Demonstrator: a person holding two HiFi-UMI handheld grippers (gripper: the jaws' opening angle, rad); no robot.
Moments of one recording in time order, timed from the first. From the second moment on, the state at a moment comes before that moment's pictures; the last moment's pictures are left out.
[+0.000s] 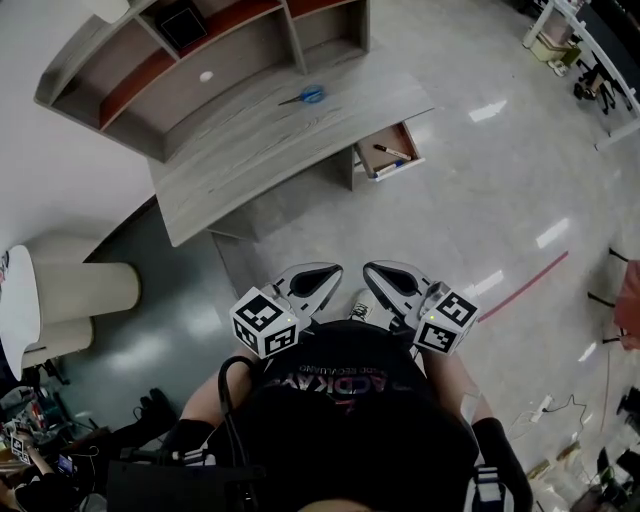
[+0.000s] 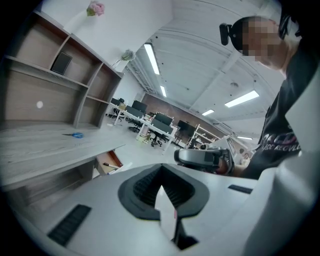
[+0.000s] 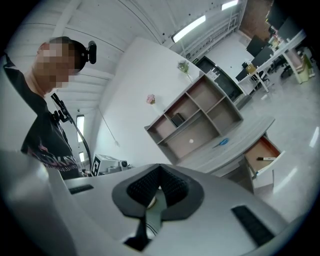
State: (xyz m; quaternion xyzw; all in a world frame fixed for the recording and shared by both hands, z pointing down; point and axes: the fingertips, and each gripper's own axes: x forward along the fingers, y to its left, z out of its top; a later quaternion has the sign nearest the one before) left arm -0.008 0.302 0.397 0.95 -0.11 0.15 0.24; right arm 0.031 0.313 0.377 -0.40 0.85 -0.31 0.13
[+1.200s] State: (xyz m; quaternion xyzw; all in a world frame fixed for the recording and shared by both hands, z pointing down) left arm -0.015 0.191 0.383 0.96 -0.08 0.12 0.24; right arm 0.035 0.219 0.371 -0.46 0.83 -0.30 0.12
